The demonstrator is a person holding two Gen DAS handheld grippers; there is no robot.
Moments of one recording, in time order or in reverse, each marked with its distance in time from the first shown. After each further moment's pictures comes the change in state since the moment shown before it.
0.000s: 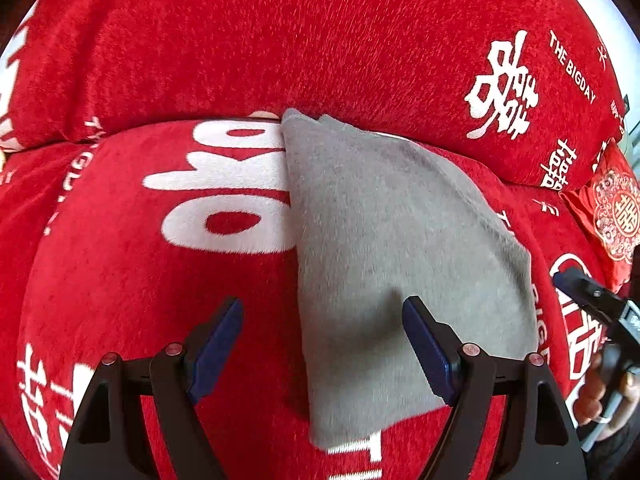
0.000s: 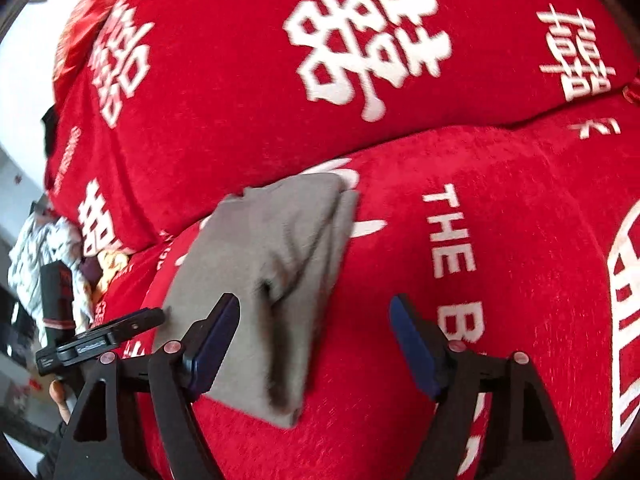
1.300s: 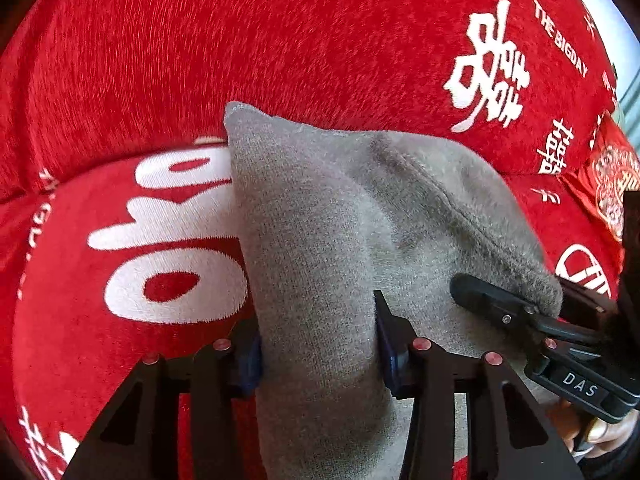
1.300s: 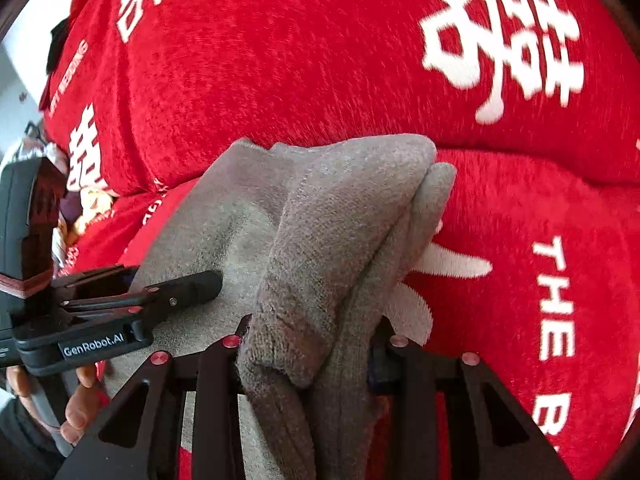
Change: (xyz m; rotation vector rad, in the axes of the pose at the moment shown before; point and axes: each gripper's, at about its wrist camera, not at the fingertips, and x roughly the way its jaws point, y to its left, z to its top) left arm 0.035 -0.043 0.034 0.125 -0.008 0.011; right arm 0.081 0.096 0.005 -0.304 0.079 -0.073
